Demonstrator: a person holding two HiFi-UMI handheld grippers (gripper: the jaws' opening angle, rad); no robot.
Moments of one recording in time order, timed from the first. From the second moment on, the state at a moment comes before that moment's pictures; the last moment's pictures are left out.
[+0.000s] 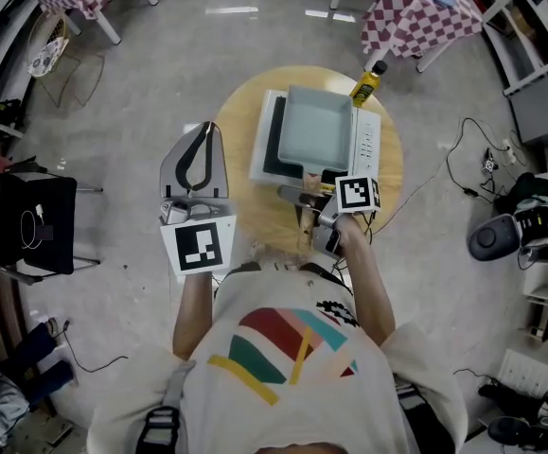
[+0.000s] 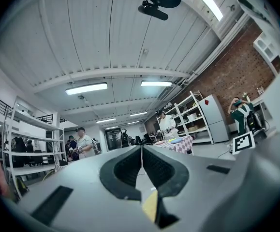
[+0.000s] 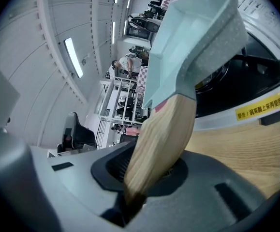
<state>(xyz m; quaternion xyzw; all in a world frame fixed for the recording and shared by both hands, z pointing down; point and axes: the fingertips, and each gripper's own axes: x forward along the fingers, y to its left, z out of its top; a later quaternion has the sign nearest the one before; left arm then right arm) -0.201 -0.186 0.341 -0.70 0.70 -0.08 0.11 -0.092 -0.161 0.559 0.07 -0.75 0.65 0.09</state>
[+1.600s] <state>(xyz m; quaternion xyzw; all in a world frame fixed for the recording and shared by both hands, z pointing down) -0.213 -0.201 0.357 -0.70 0.70 -0.11 0.10 -0.095 -0.173 0.598 0.10 -0.74 0.66 0.08</state>
